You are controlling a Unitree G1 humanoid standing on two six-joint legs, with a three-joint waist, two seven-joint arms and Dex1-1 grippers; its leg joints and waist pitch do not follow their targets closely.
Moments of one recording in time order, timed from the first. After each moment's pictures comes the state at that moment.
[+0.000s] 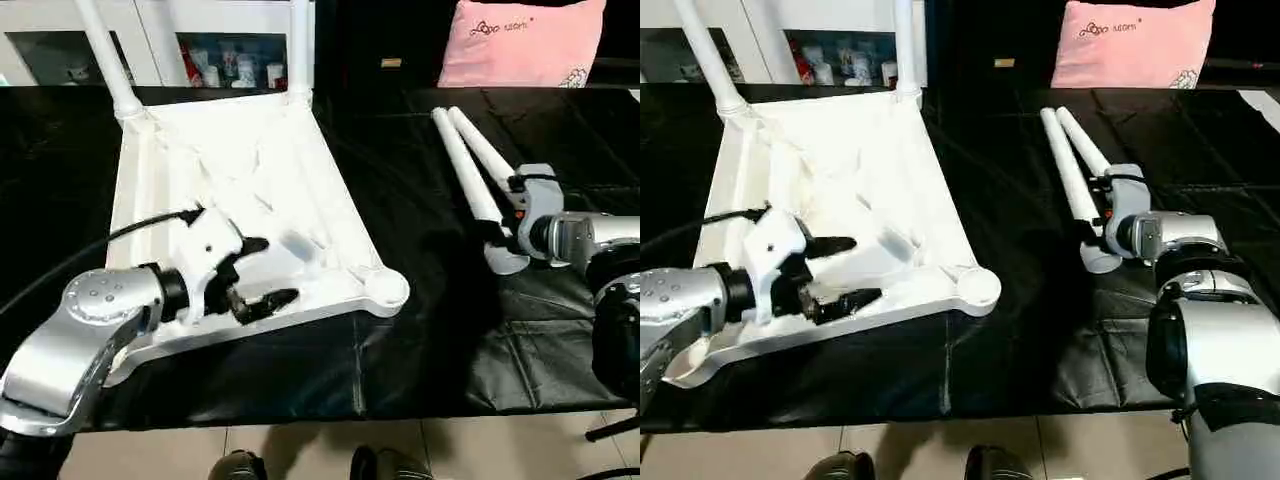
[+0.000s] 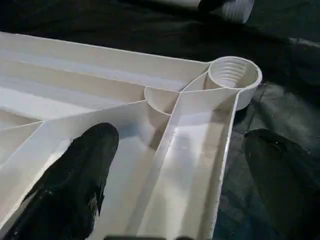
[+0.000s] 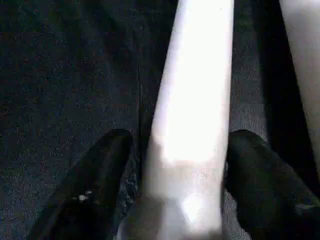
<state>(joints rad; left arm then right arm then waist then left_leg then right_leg) -0.24 0.62 -0.09 -0.39 -0.29 0.68 -0.79 -1.05 -0.51 -0.12 1.32 0.00 0.49 0.55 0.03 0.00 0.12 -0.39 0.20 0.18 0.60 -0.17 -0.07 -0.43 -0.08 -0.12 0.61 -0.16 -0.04</state>
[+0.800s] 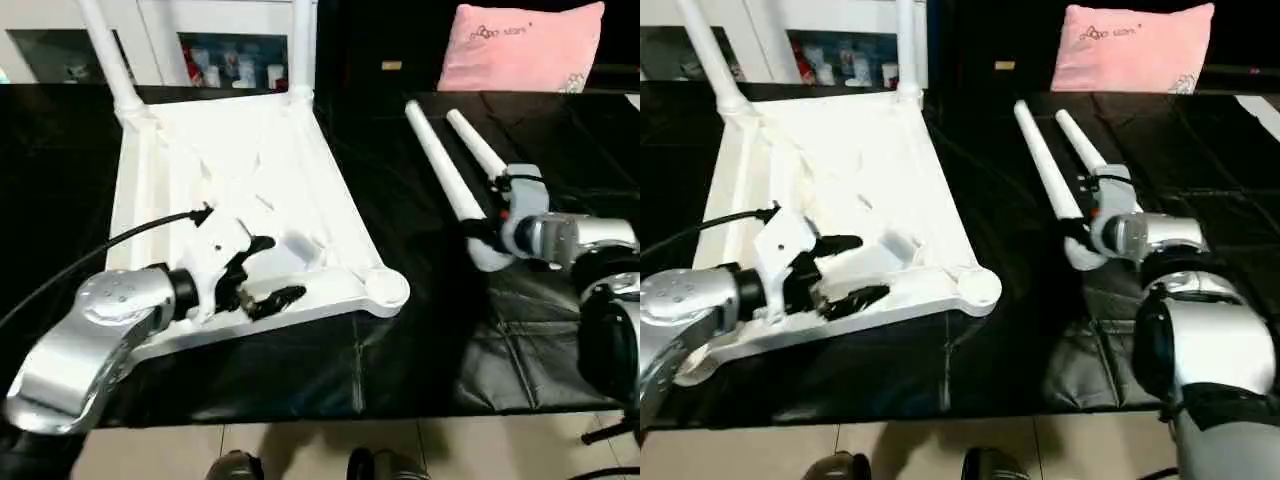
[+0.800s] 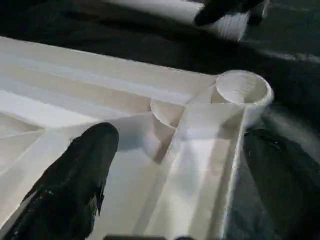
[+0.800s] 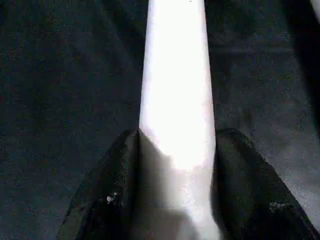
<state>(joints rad) -0.29 0.54 -0.12 -0.32 -0.27 0.66 -0.72 -1.05 -0.45 -0.22 1.32 0.07 0.43 0.48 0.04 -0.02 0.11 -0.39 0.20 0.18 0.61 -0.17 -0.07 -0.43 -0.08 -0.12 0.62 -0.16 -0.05</state>
